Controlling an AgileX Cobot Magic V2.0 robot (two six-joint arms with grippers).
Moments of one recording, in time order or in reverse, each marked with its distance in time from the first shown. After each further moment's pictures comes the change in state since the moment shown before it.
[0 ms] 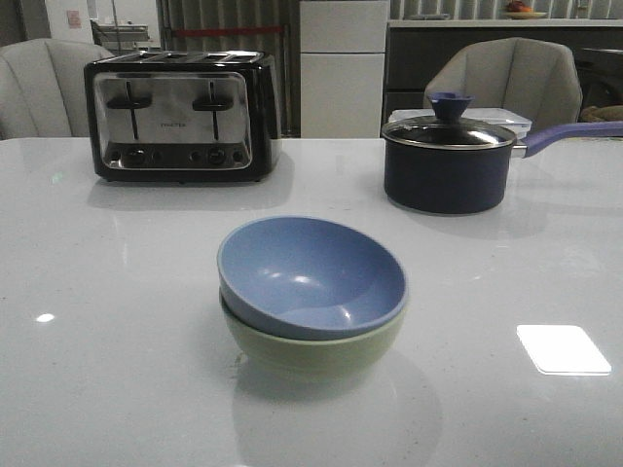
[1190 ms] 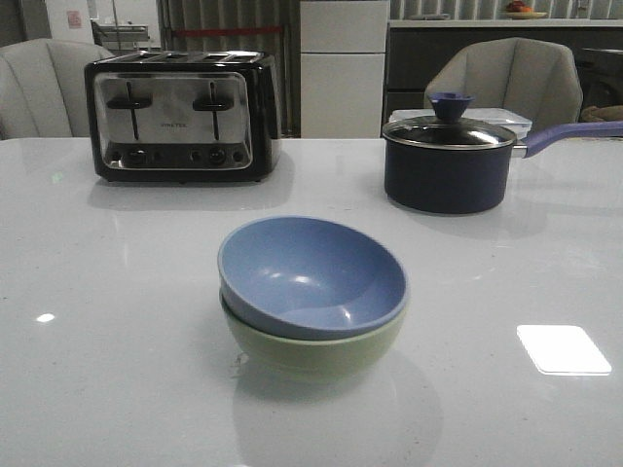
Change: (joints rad) left arm 0.000 0.000 0.000 0.000 -0.001 0.000; right arm -0.452 -0.572 0.630 -0.044 -0.683 0.000
